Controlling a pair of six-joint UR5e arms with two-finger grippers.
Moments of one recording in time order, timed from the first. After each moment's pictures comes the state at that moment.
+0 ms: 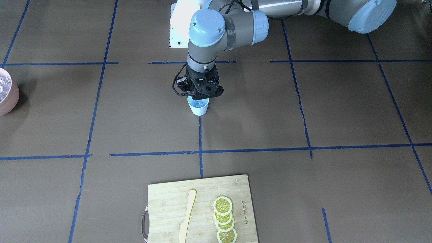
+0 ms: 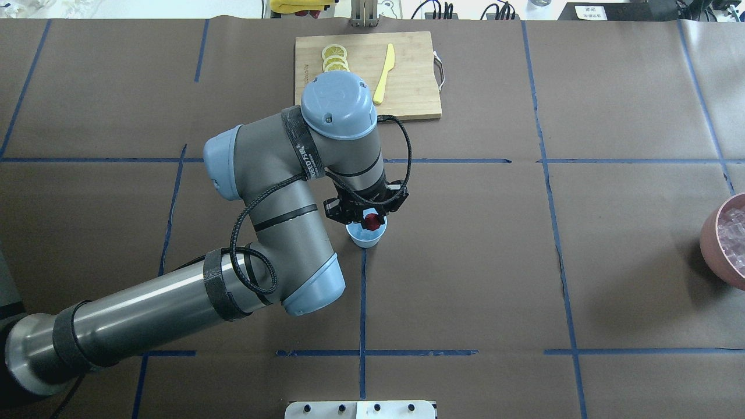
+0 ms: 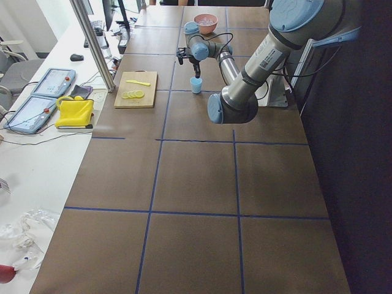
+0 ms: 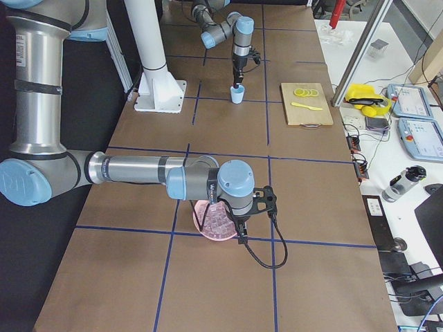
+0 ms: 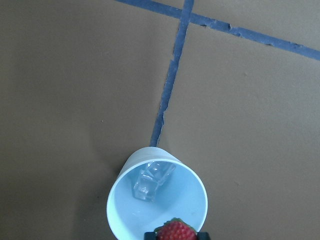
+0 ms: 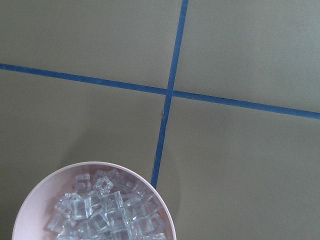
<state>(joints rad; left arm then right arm) -0.54 -2.49 -1.51 -1.55 -2.05 -1.45 1.66 -1.69 1.72 -1.57 2.39 -0.19</state>
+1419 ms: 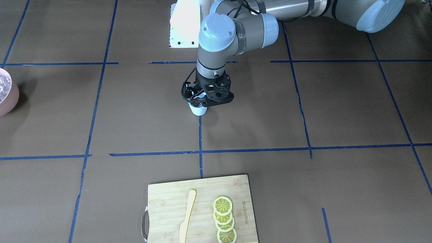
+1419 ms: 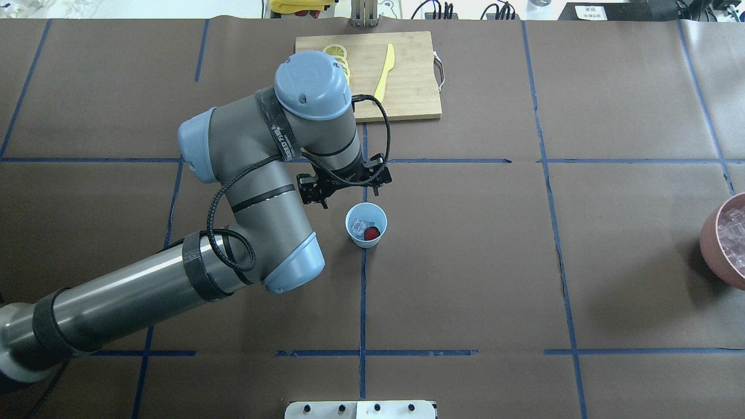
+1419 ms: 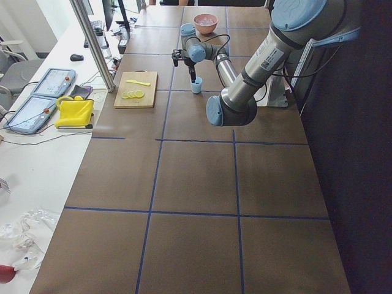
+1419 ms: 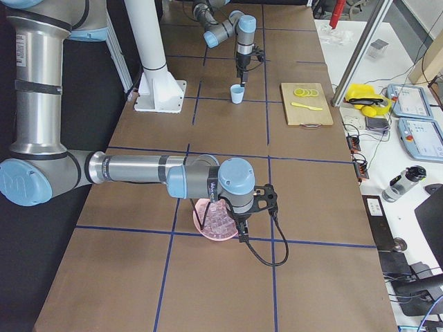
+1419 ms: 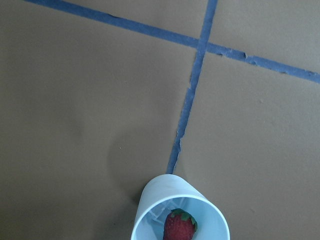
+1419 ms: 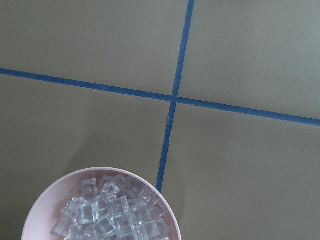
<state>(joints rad) -0.61 -2.44 -1.53 -1.54 -2.03 -1.37 1.66 -1.68 1.74 -1.57 2.40 -0.18</state>
